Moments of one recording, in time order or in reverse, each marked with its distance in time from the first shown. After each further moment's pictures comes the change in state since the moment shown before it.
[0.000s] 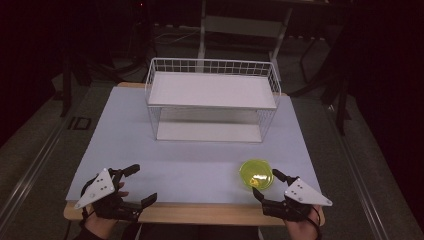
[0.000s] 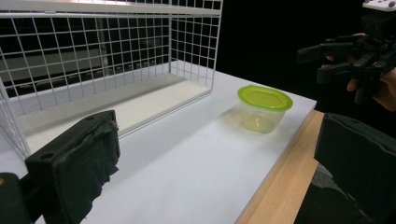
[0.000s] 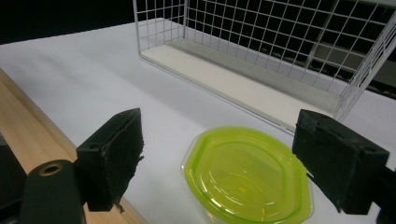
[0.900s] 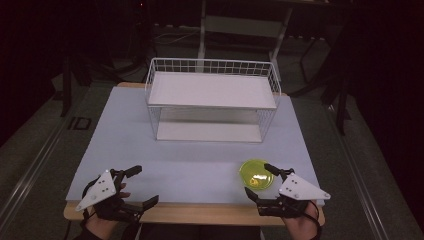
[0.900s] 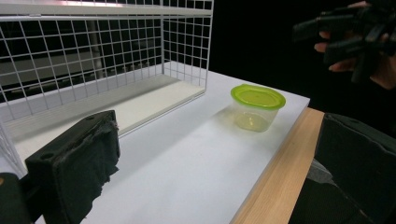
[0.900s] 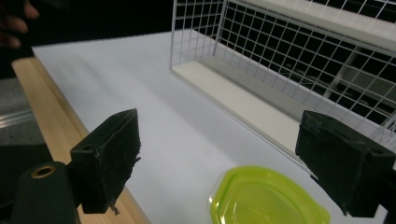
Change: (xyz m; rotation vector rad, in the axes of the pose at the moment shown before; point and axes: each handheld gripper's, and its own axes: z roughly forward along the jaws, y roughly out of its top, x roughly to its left) left arm -0.003 0.000 0.001 -0.001 -0.023 0.019; right arm 0.012 0.041 0.000 -0.014 0.112 -0.094
